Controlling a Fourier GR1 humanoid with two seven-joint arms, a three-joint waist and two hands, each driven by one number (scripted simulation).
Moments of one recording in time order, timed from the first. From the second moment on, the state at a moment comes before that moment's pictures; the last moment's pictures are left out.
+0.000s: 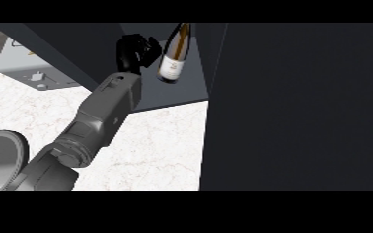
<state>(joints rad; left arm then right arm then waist) -1.15 0.09 -0.31 0.00 0.66 0.71 -0.58 -0.56 -0.15 -0.07 -2.37 -0.29 0.02 0.83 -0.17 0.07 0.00</state>
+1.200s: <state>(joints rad) -1.14 0.09 -0.34 -0.02 0.63 0.69 -0.51 -0.56 -0.15 -0.05 -2.37 -0.30 0.03 0.83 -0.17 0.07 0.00</state>
